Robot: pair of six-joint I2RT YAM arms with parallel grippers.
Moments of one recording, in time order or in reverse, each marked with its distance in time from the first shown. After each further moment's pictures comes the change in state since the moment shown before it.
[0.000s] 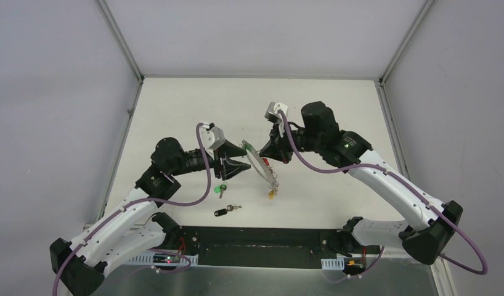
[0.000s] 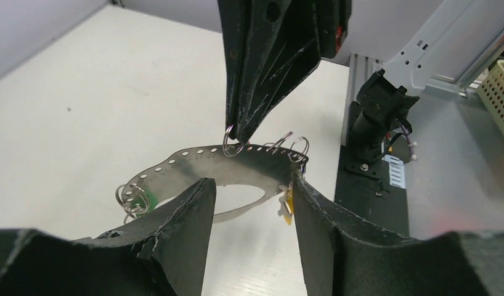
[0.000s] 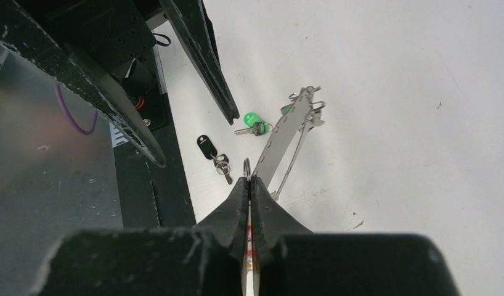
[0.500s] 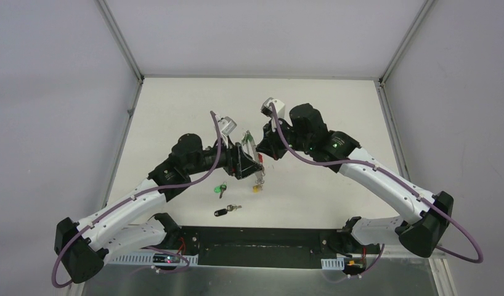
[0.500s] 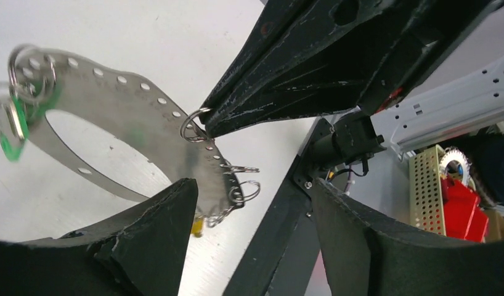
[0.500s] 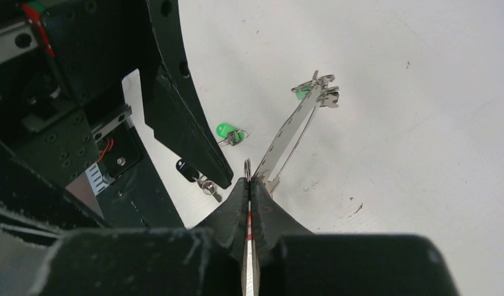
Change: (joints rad) left arm -0.104 0.135 0.036 -0.102 -0.233 -0.431; right arm 0.063 0.061 0.005 0.033 0.257 0.187
